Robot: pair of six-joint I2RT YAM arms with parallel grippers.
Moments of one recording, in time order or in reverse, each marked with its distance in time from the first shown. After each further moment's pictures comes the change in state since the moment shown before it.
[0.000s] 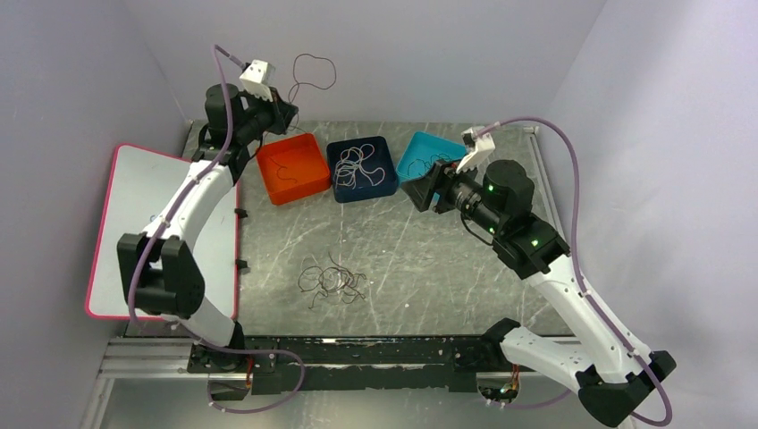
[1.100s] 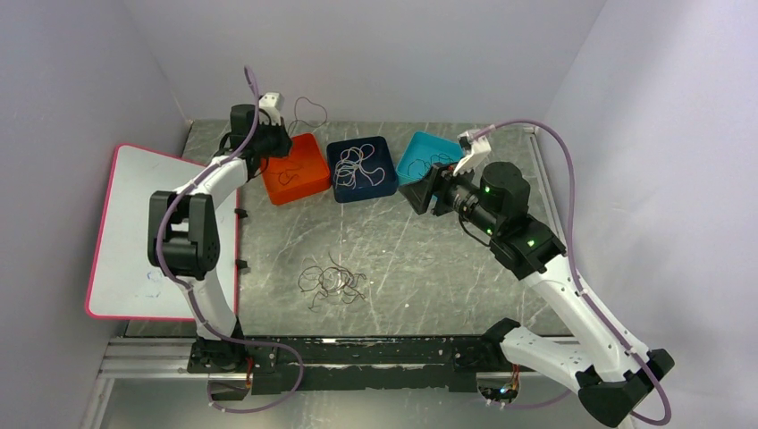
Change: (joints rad) left arm 0.055 0.305 -0.007 -0.021 -0.099 0.040; right arm 0.000 0.001 -0.035 0.017 -0.019 -0.003
